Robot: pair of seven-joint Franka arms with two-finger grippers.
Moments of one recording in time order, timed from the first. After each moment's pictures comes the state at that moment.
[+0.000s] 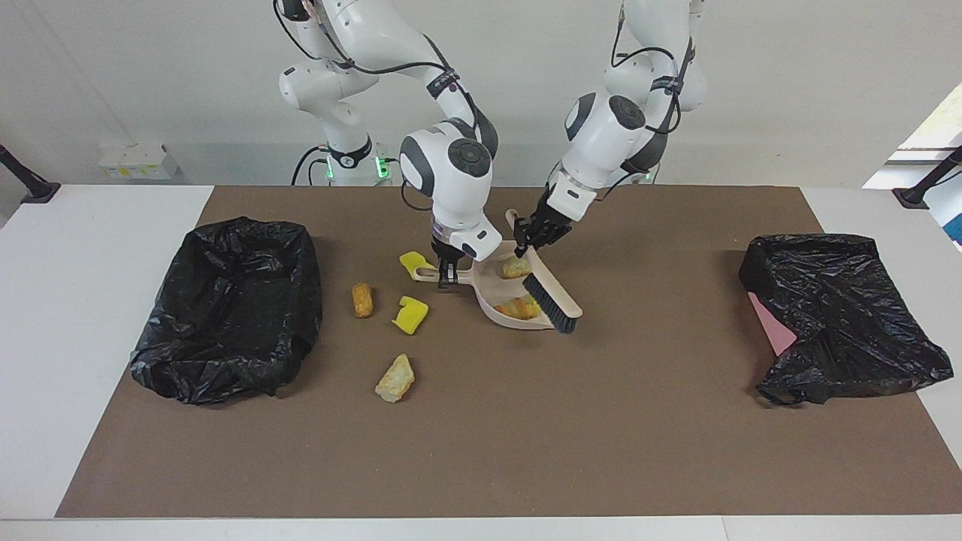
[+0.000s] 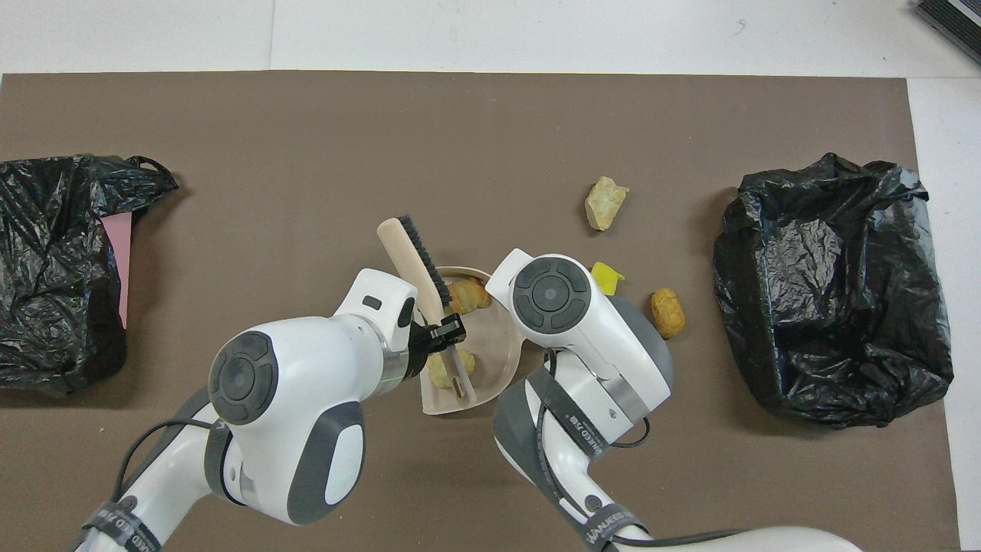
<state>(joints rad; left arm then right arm) -0.50 -0.04 -0.15 -2.25 -0.50 2.52 -0.64 0.59 0.26 -0.03 -1.93 -0.16 2.08 -1.03</state>
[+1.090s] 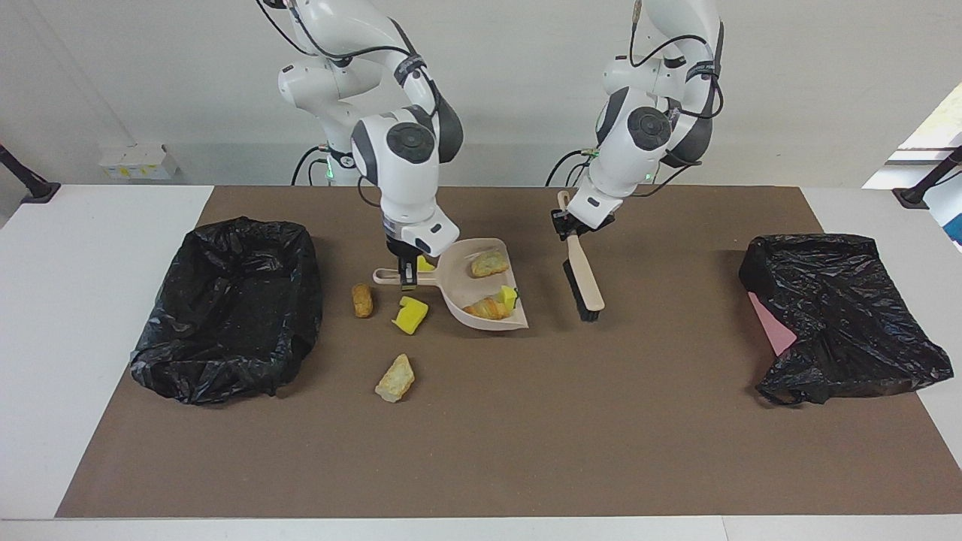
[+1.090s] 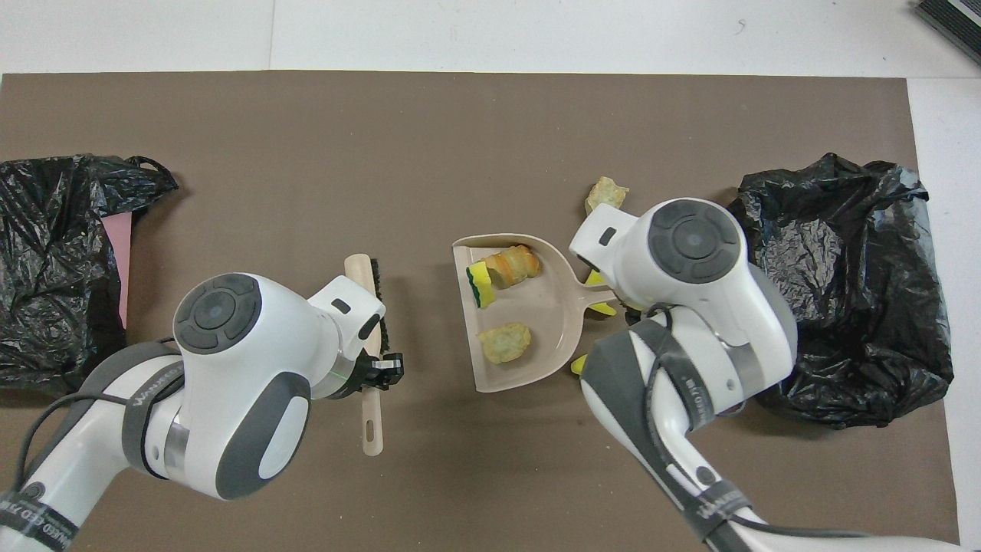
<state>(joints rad) -0.38 -0.08 -0.14 -2.22 -0.27 2.02 -0.45 0.40 0.14 -0.04 -1.93 -0.09 2.05 -1.30</state>
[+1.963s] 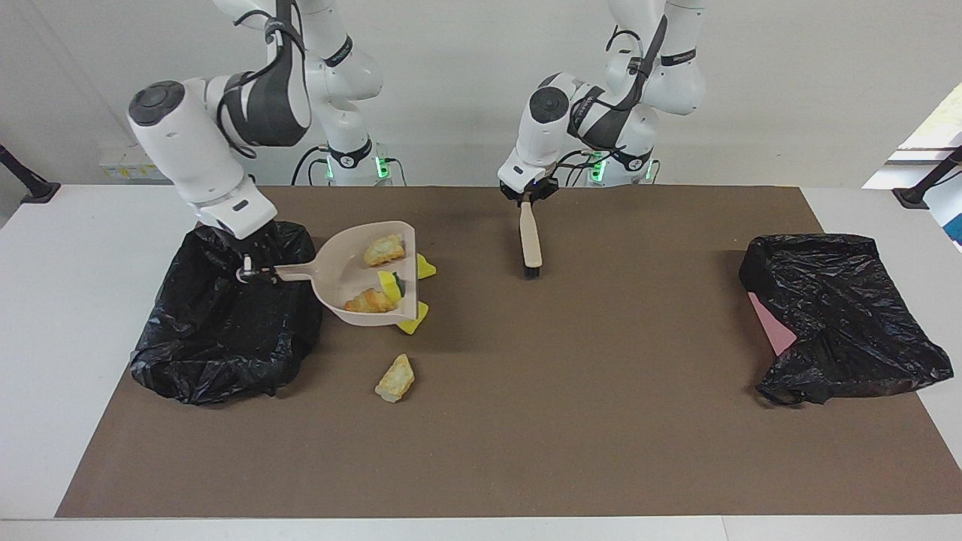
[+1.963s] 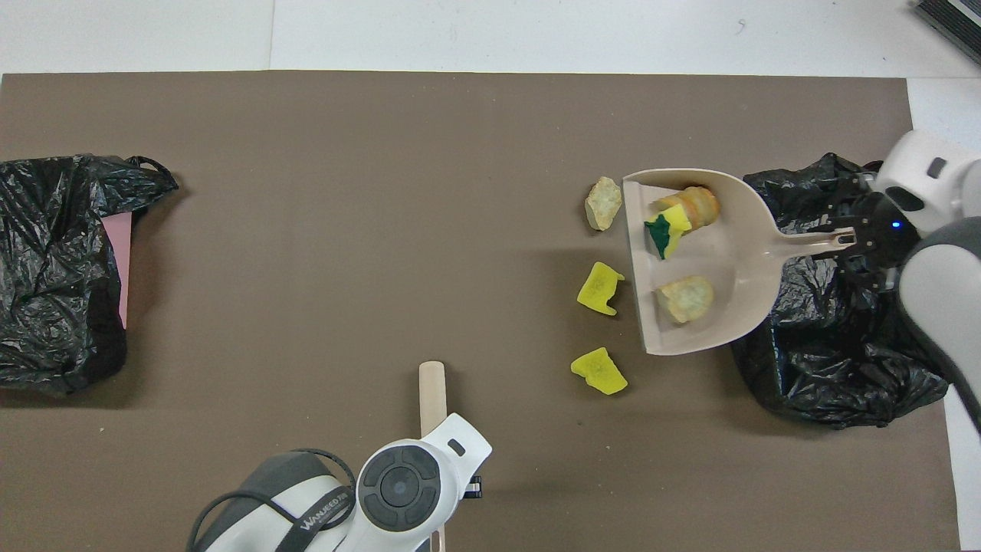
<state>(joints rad) -0.74 -0.13 -0.15 -2.45 -0.24 2.17 -0.72 -0.09 0.05 -0.05 -1.84 0.13 1.95 -1.87</state>
